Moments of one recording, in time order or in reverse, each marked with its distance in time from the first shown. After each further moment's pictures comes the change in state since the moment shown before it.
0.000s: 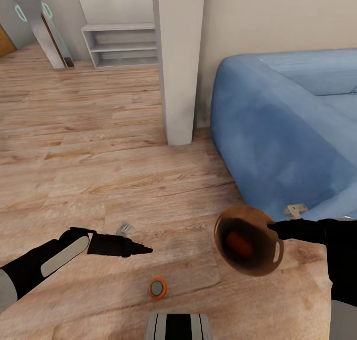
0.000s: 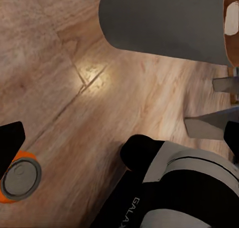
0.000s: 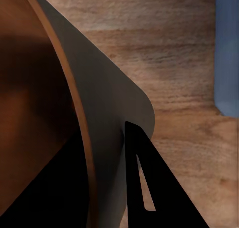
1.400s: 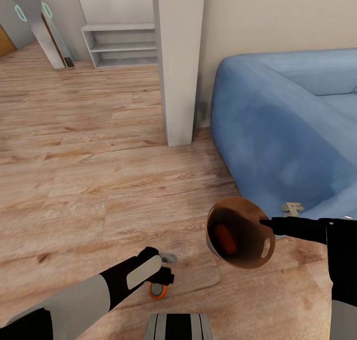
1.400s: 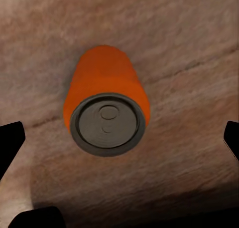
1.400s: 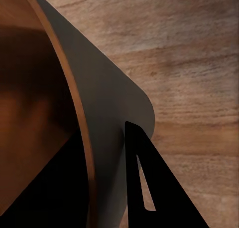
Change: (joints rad) left arm 0.000 -0.559 -0.191 0.370 0.228 0.069 1.318; right arm 0.000 -0.002 0.000 0.000 -0.184 0.111 0.000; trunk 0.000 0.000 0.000
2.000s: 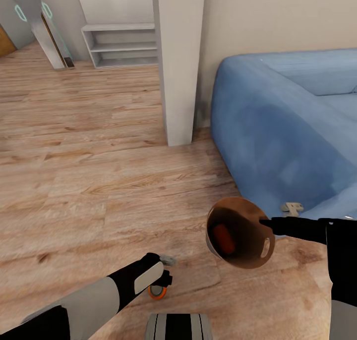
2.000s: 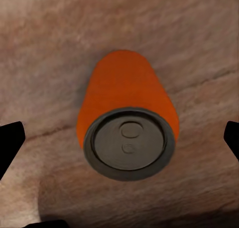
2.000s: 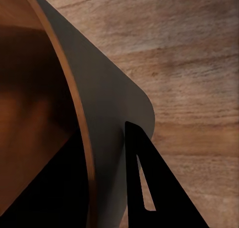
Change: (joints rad) left arm 0.000 -0.079 0.001 0.212 -0.138 -0.088 -0.107; right arm 0.000 0.002 0.000 0.000 -0.003 0.000 0.000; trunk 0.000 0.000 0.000
